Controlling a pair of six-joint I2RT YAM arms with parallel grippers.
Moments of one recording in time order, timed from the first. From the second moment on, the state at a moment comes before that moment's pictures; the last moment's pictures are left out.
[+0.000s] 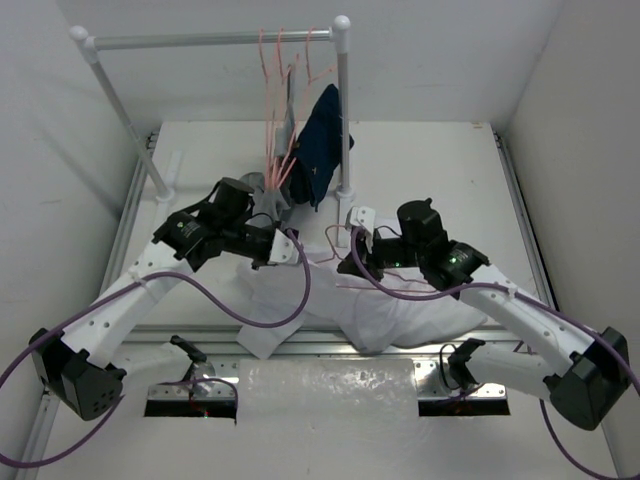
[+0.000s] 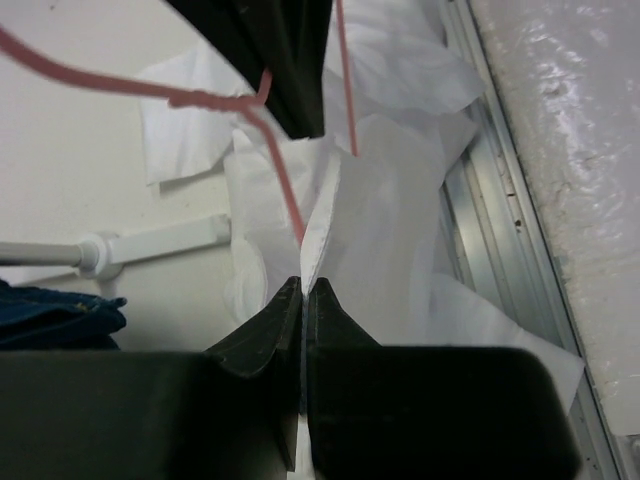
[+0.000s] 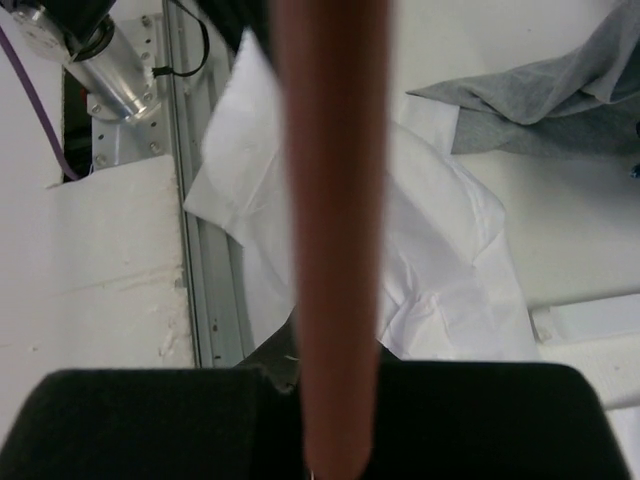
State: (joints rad) left arm -0.54 1.13 1.14 -0.83 0.79 1.04; right arm 0.65 1.08 0.81 -0.25 -0.66 -0.26
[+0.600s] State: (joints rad) left arm -0.75 1.13 1.09 -0.83 0.77 0.97; right arm 0.73 1.19 0.62 0.24 -0.58 -0.12
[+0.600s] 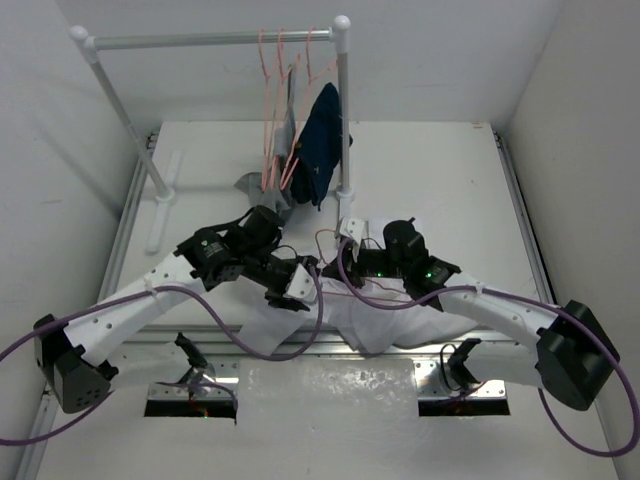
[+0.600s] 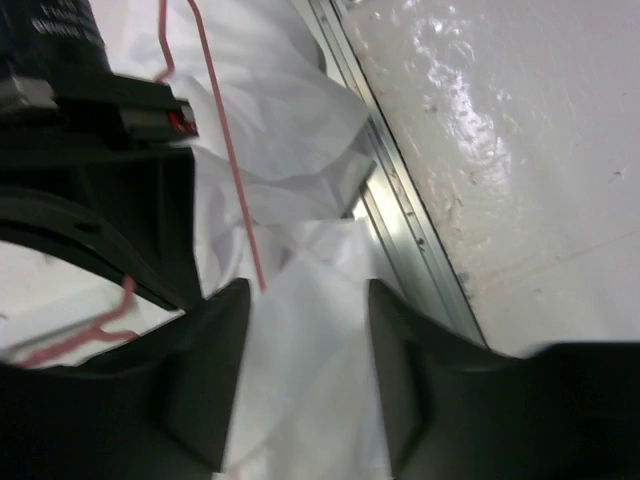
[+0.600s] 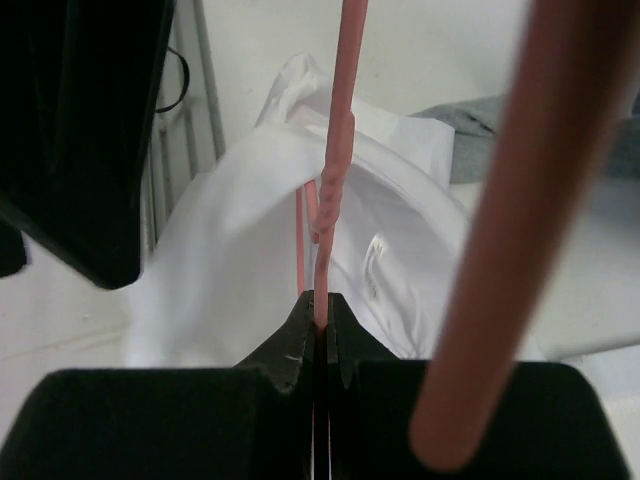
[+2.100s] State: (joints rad) left arm -0.45 1.25 0.87 -0.66 0.66 0.82; right arm 0.76 1.27 0.49 0.47 -0.56 -0.10
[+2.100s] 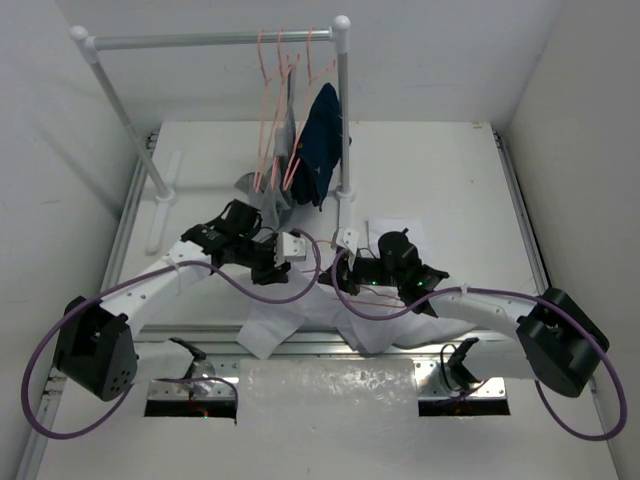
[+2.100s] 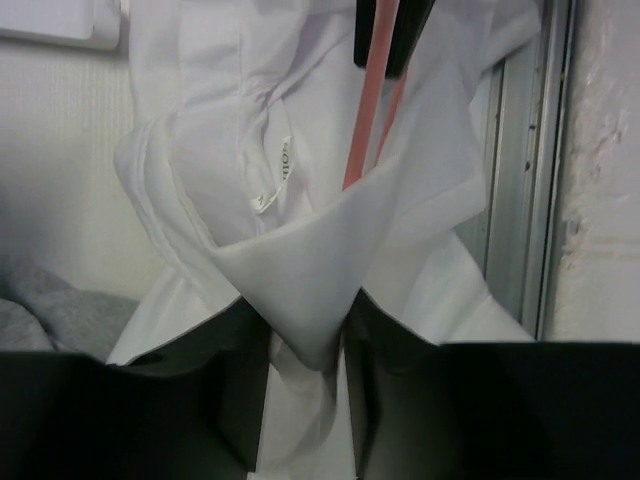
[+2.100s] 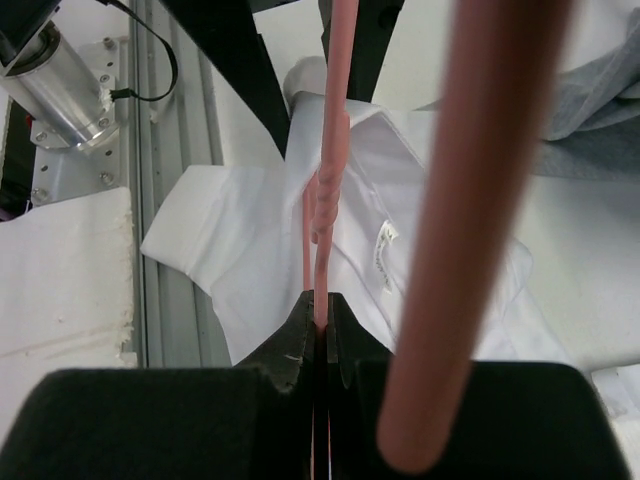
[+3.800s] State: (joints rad) left arm -0.62 0.98 0.83 -0.69 0.50 0.89; right arm 0.60 1.25 0.73 -0.15 -0.16 0.20
